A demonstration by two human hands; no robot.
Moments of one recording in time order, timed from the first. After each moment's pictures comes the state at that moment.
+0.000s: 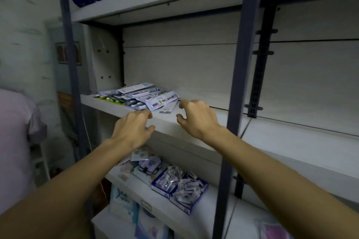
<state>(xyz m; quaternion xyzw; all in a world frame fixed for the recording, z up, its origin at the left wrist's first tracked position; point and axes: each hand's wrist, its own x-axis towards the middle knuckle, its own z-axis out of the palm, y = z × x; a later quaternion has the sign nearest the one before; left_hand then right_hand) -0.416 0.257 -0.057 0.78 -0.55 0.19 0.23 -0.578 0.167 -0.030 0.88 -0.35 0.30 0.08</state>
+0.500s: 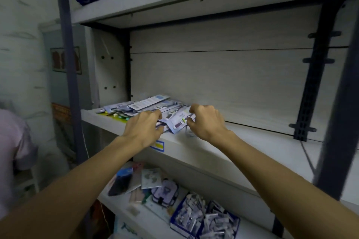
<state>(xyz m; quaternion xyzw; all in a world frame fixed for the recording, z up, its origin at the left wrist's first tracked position) -0.261 0.153 -0.031 0.75 -0.58 0.21 0.22 -0.421 0.066 -0.016 0.86 -0.42 0.30 0.04</state>
